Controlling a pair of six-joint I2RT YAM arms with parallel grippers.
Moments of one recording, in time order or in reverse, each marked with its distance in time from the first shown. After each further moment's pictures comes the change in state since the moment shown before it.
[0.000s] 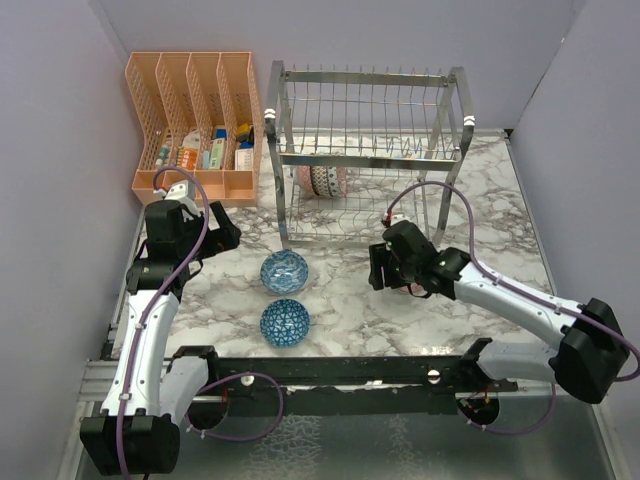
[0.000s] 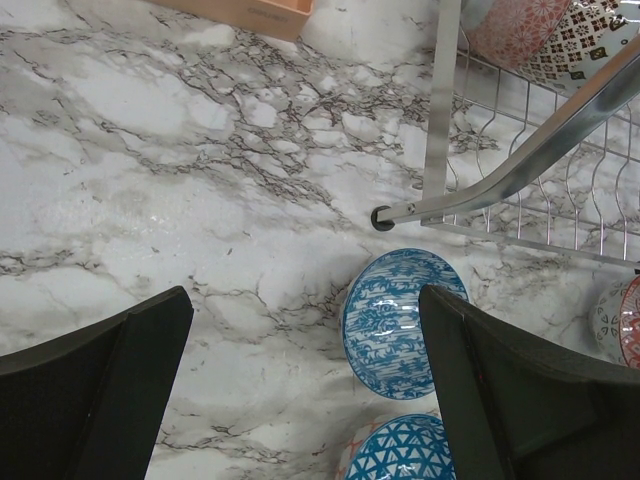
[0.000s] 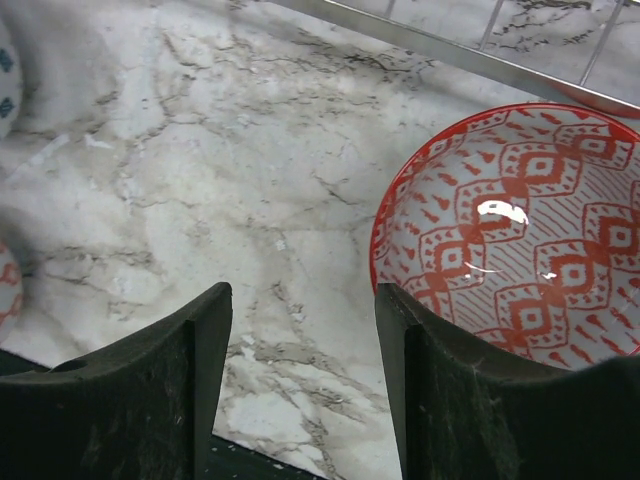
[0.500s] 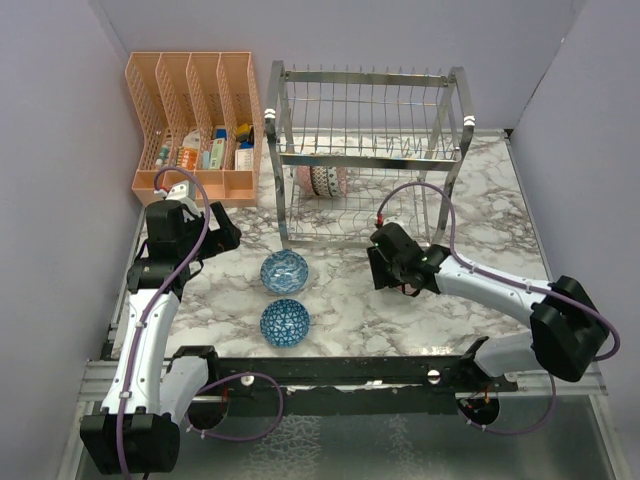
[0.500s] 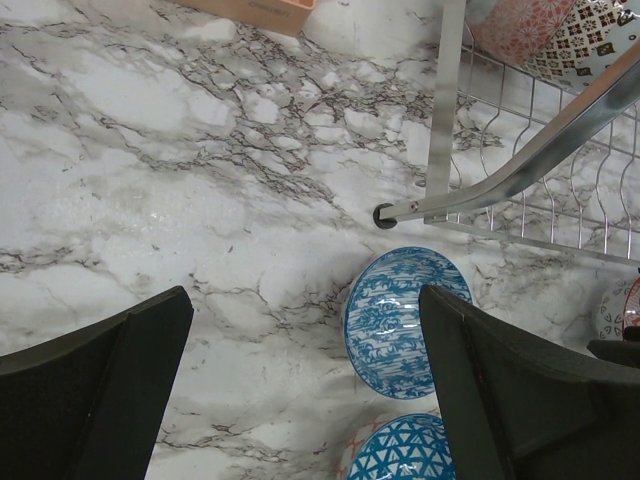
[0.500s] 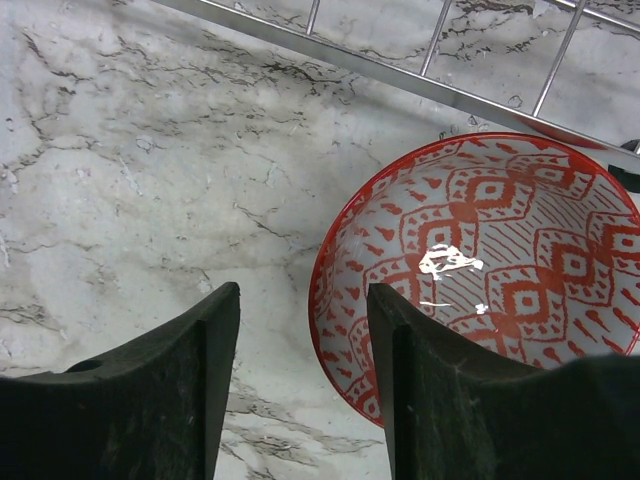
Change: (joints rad) left arm 0.000 0.006 -0.003 0.002 0.000 0.000; right arm 0.000 0.159 0.005 0.041 0.137 -0.050
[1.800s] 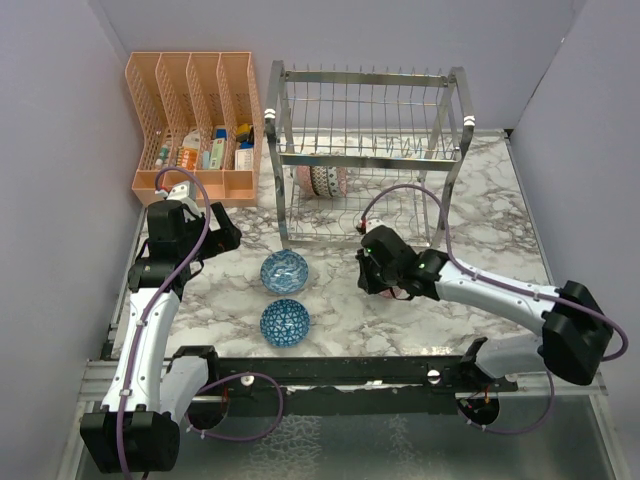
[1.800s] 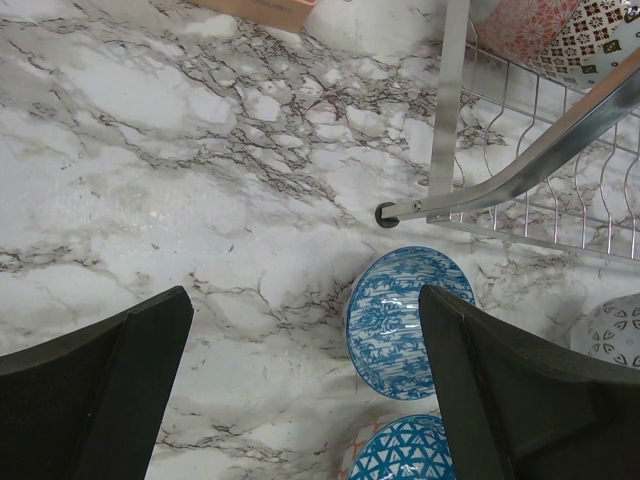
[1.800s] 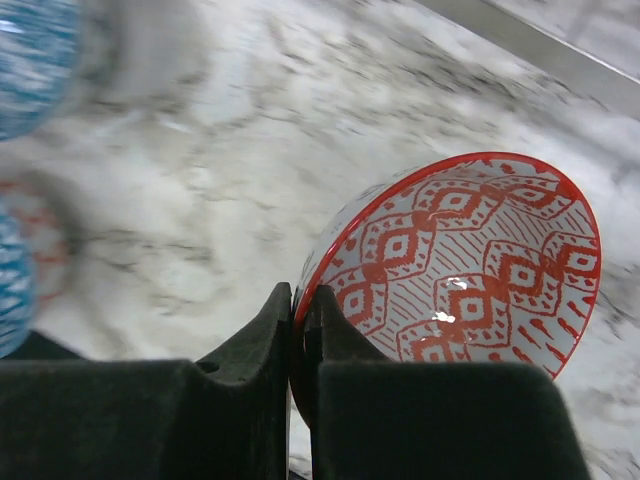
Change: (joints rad) left arm 0.000 0.007 -0.008 0.006 0.000 0.000; right arm 0.105 0.003 0.039 0.018 -0.097 0.025
